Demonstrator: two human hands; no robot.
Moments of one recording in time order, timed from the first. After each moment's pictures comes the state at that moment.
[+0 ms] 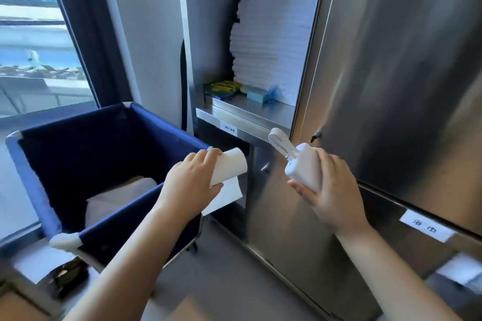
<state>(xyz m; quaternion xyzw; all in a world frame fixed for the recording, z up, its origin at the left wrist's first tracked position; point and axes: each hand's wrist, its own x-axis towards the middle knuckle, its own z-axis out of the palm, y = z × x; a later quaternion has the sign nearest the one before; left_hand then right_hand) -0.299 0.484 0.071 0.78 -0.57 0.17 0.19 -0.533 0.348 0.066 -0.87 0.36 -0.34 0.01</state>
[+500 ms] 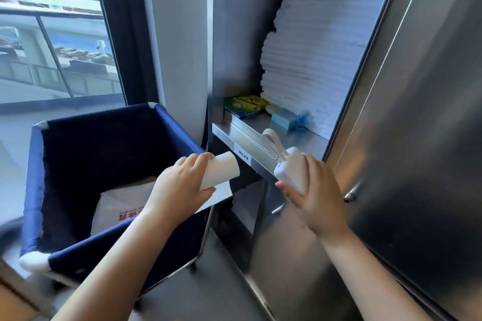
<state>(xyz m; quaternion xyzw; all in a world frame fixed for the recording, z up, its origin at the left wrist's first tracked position) -0.232 0.359 0.078 0.84 -0.48 0.16 0.19 -0.420 0.170 0.068 -0.89 0.25 -0.36 0.11</state>
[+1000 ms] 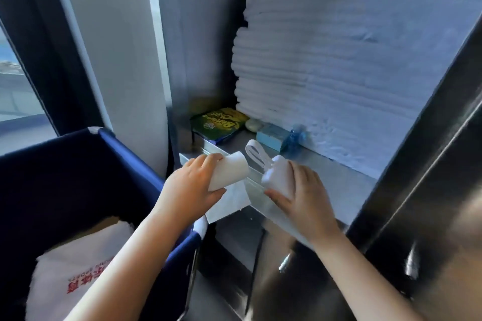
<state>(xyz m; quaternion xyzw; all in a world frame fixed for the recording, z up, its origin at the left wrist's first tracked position) -0.081 0.175 0.062 0.78 -0.58 0.12 0.23 -0.279 0.046 0.034 -0.87 0.36 -0.32 0.07</state>
